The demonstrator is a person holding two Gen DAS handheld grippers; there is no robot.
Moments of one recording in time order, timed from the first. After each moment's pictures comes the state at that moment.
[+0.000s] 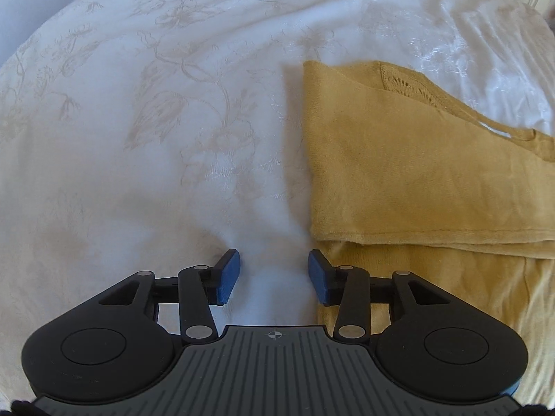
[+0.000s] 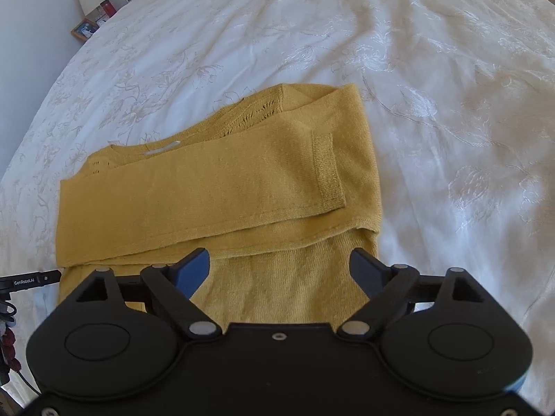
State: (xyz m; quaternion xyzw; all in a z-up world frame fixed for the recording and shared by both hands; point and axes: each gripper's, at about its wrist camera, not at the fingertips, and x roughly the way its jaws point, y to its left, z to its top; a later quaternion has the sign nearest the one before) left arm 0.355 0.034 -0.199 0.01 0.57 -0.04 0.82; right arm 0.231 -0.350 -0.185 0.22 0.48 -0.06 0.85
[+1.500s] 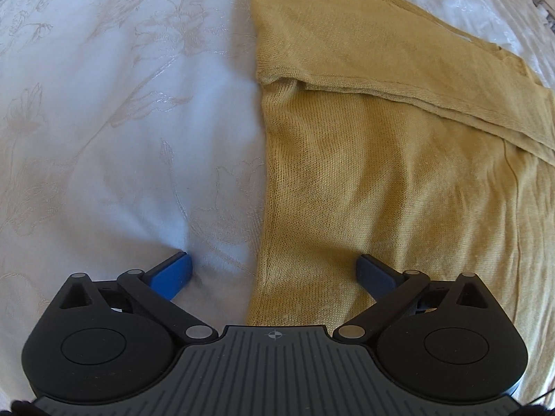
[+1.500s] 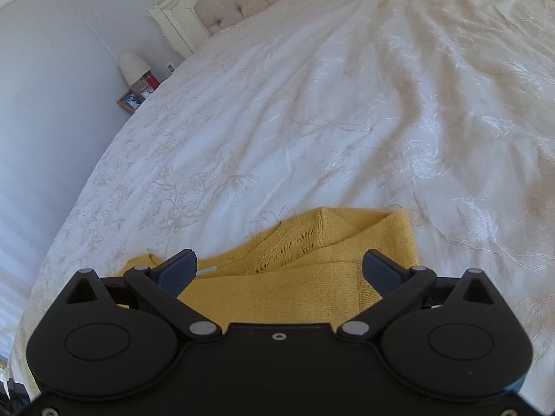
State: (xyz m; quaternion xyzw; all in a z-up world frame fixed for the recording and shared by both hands) left arm 0.297 0.005 -0.237 0.03 0.61 -0.08 0.79; right arm 0.289 -0.392 -0.172 0.28 0.36 0.00 0.89
